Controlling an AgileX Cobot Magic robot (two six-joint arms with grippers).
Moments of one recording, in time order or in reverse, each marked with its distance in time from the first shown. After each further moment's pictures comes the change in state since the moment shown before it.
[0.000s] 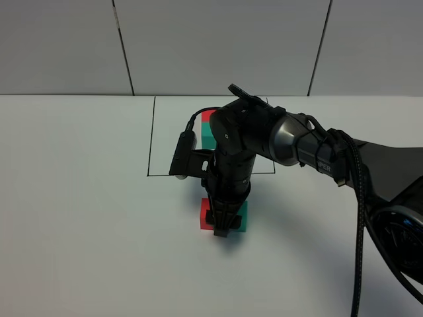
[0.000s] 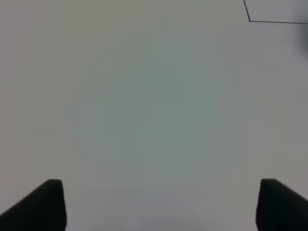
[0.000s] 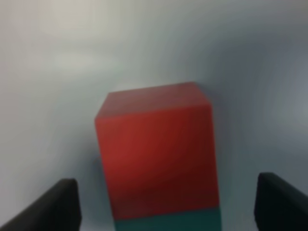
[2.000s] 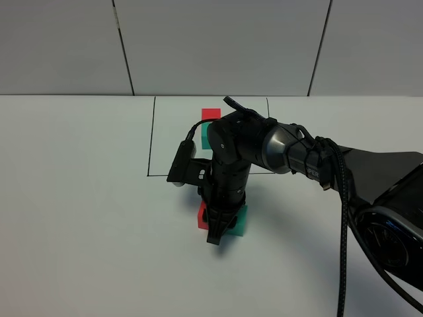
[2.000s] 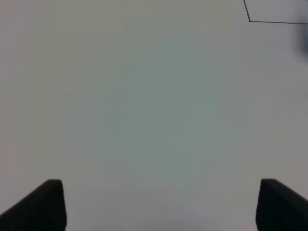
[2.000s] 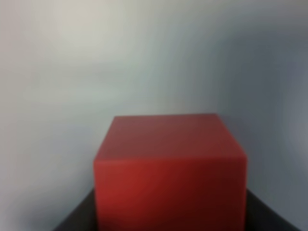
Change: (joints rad) left arm 0.000 0.000 0.000 0.000 0.000 -0.001; right arm 0.000 0.066 -0.010 0.047 -0.020 0.045
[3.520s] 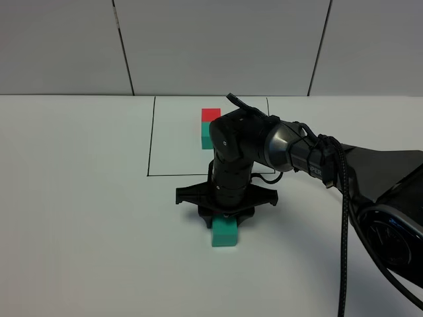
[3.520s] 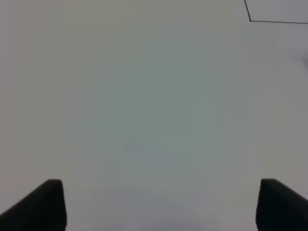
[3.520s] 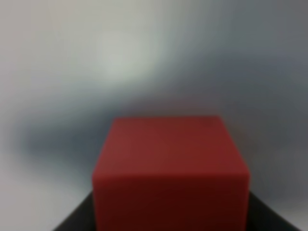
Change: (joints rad) left arm 0.000 0.000 0.000 0.002 0.000 0.002; right arm -0.008 -0.010 0.000 0.014 0.012 1.291
